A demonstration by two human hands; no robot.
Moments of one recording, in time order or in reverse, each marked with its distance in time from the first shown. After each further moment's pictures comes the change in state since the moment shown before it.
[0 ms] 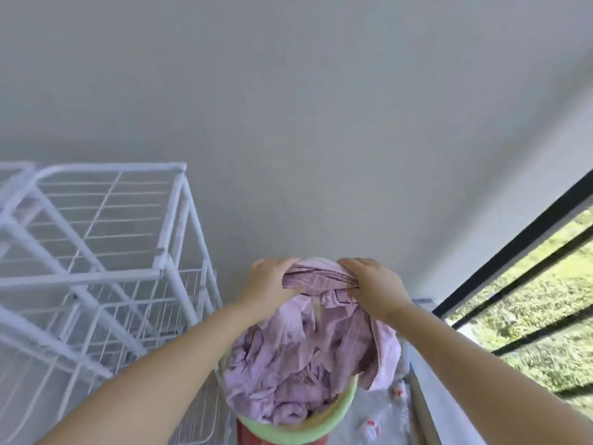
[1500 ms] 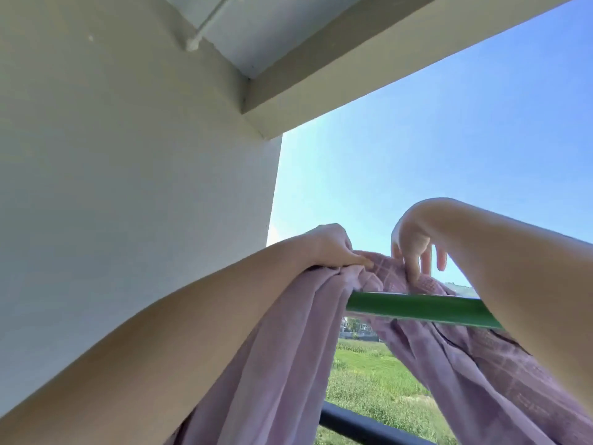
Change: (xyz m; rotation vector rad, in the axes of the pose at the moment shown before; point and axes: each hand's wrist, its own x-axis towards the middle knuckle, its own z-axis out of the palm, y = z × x) left_hand -0.189 0.798 -0.226 0.066 0.031 1.054; right_hand -0.609 -0.046 -0.631 -0.498 0.043 1.199
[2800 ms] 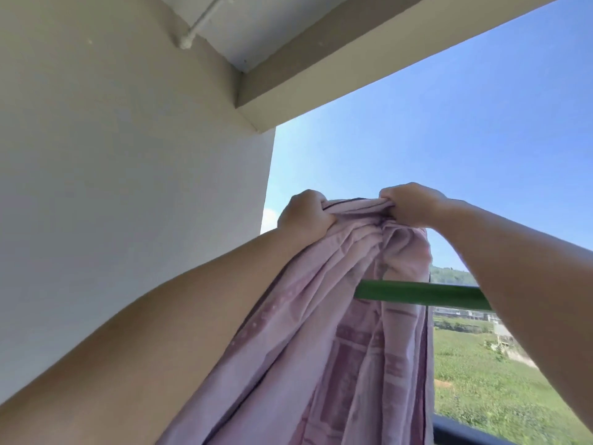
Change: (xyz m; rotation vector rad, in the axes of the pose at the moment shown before) left_hand -0.044 0.072 -0.021 -0.168 0.540 -0.054; right_hand -0.017 0.087 0.013 0.162 0.885 -0.172
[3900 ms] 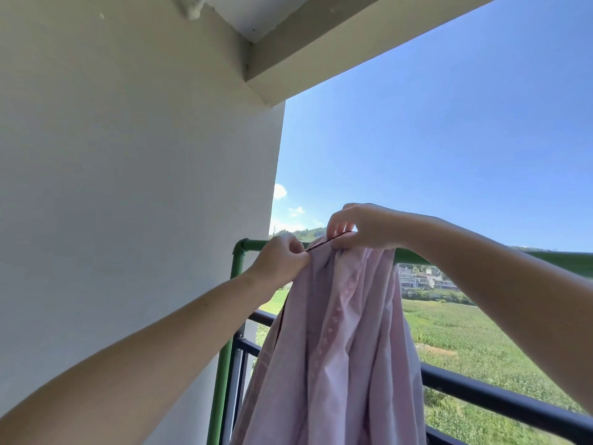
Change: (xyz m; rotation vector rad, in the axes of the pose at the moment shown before) left_hand -0.127 -0.023 -0.025 -0.325 -0.137 -0.387; right_hand -0.096 -0.102 -0.016 0.410 -0.253 -0.352
